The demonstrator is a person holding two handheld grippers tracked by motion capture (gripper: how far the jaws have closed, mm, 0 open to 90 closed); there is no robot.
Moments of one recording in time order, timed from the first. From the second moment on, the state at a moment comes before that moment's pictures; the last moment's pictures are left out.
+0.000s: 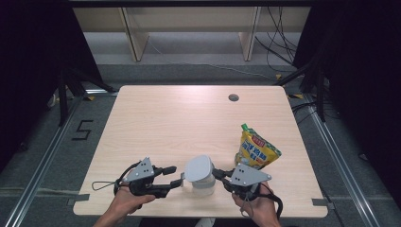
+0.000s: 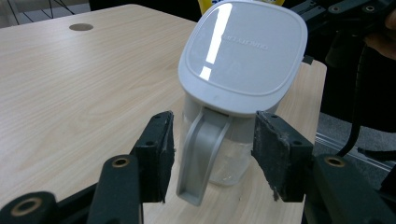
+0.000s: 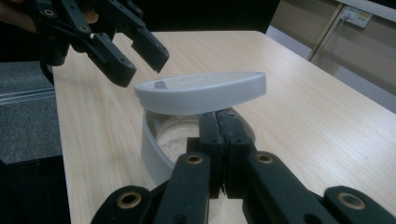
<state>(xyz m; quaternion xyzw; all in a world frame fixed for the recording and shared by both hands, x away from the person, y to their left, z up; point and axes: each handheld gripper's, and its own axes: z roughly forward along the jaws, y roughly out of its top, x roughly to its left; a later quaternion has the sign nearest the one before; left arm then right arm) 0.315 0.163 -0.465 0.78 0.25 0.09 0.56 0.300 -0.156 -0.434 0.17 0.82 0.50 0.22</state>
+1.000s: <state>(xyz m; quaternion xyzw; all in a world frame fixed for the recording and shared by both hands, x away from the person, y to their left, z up) 0.300 0.176 -0.485 0.81 0.28 0.10 0.51 0.301 -0.123 -0.415 0.14 0.82 0.51 0.22</state>
